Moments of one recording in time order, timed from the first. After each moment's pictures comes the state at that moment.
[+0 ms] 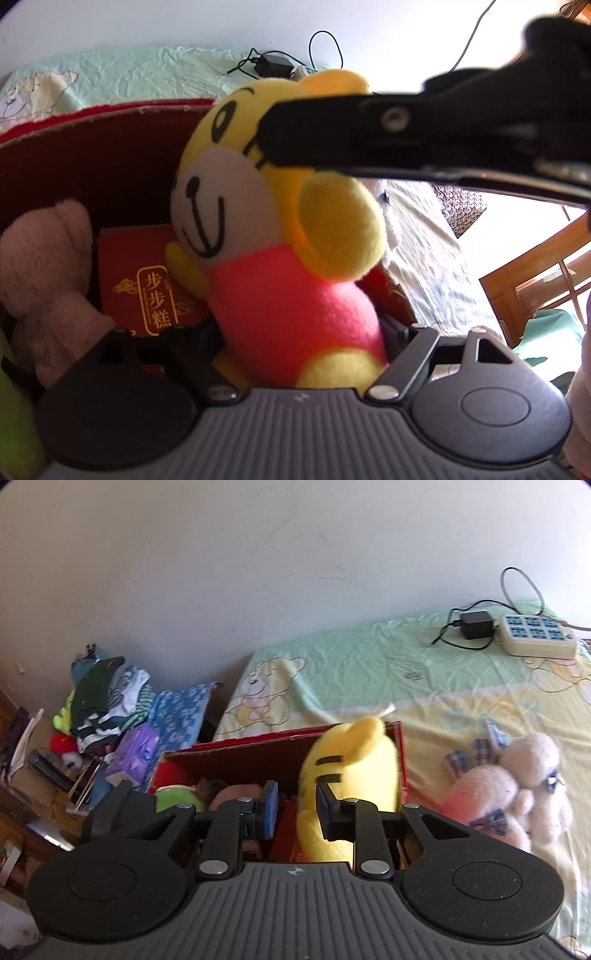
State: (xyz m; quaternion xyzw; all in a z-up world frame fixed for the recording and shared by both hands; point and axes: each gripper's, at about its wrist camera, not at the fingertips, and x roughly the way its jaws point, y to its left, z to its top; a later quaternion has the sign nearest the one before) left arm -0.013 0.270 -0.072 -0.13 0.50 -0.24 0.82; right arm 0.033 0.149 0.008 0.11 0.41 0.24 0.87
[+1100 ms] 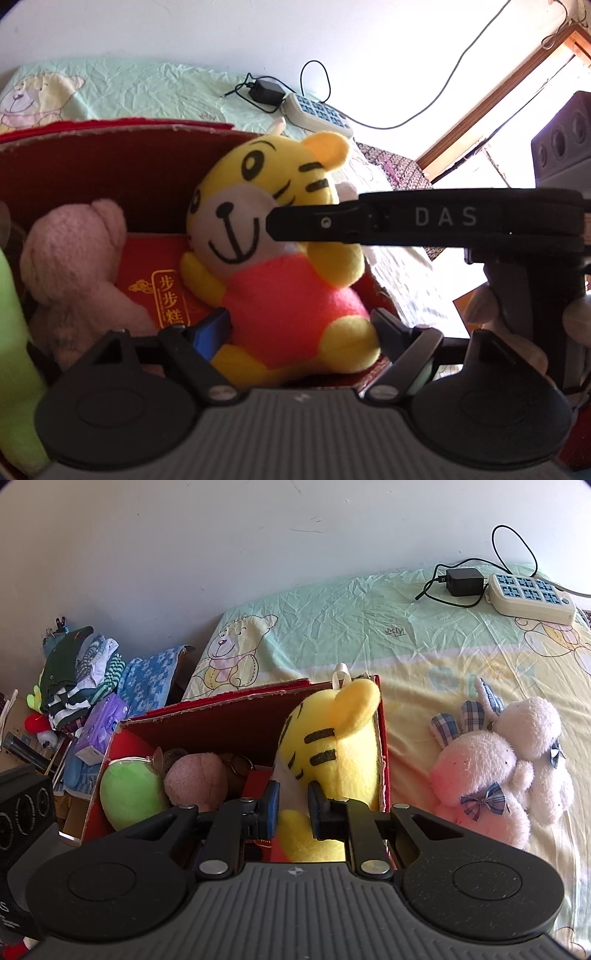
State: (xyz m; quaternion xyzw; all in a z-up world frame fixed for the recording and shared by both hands) left arm -0.016 0.303 -0.062 -0.17 0.46 -0.27 0.83; right arm 0.047 0.147 -0.025 0.09 0.47 0.20 0.85
